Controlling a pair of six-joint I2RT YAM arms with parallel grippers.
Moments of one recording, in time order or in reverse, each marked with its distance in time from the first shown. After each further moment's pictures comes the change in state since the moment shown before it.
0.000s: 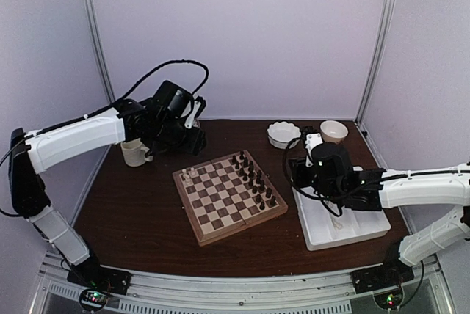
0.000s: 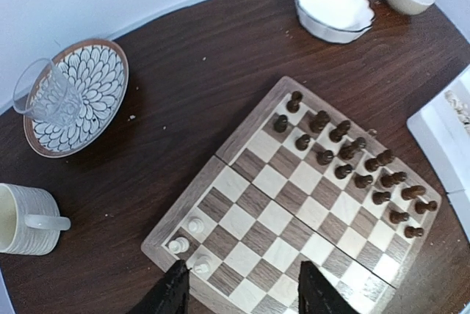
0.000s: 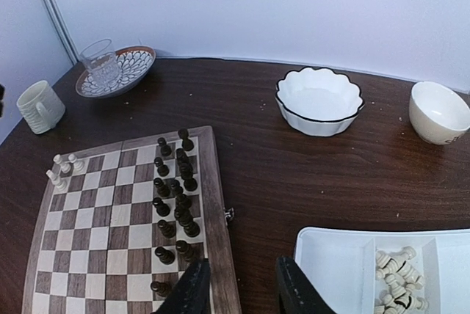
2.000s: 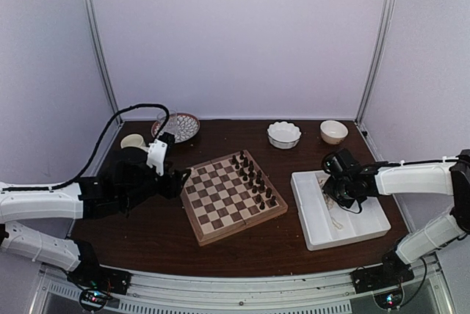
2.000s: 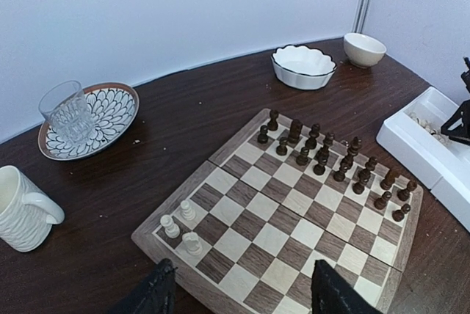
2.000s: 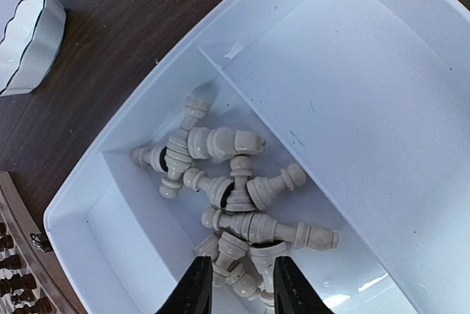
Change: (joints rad) left arm -0.168 -0.559 -0.857 0.740 -0.172 0.037; right arm -0.392 0.095 -0.069 -0.426 -0.182 0.776
